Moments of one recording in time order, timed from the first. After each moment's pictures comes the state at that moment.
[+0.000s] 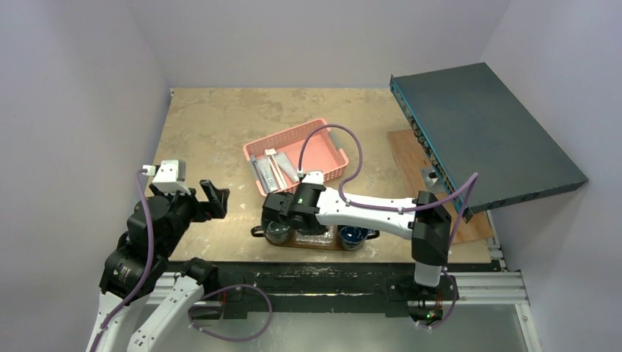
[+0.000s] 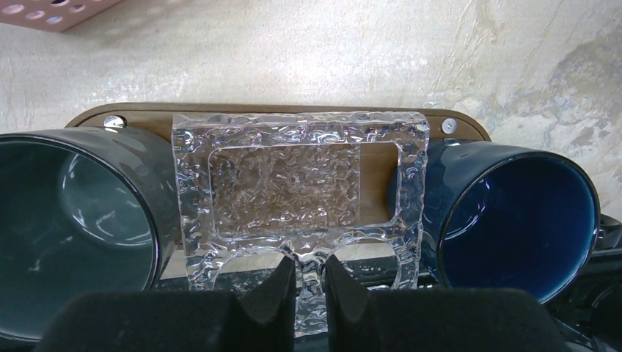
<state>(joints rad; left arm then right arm) -0.40 0.40 0.93 -0.86 -0.21 -0.34 1.27 1.83 1.59 -1.29 0.53 1.29</state>
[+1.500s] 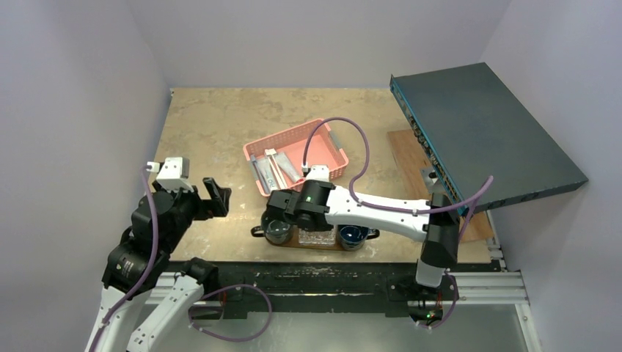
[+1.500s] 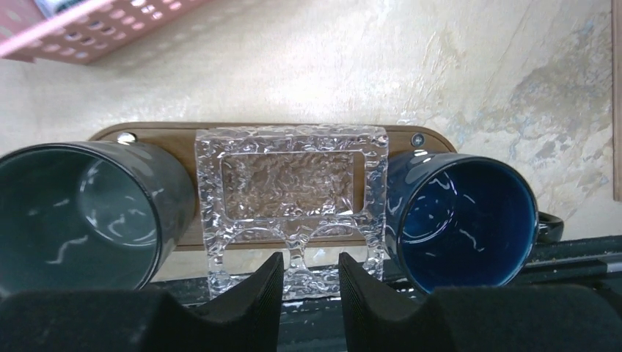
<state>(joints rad) -0.40 0.43 0.93 -0.86 -0.21 -0.34 1.28 1.79 1.61 -1.35 0.59 1.30</state>
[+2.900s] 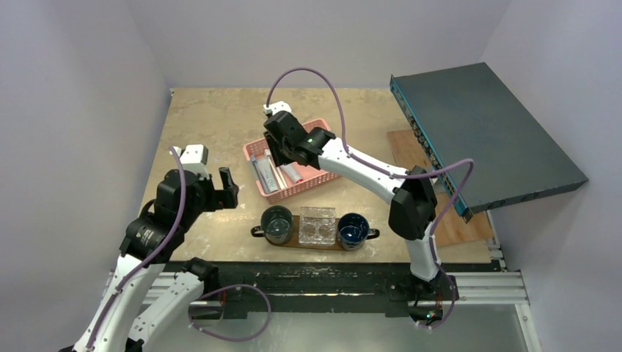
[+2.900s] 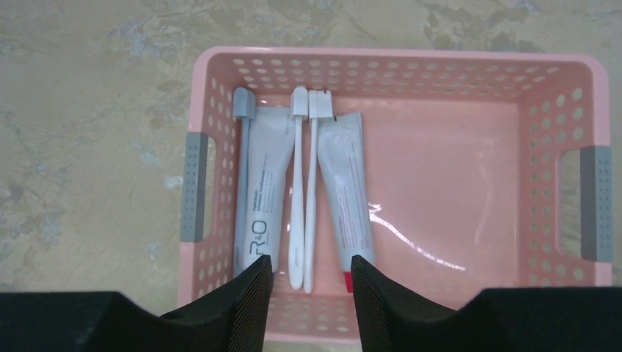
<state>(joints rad) -0.40 0.61 0.93 -0.86 -0.23 -0.34 0.92 1.99 1.88 -0.66 0.32 0.36</state>
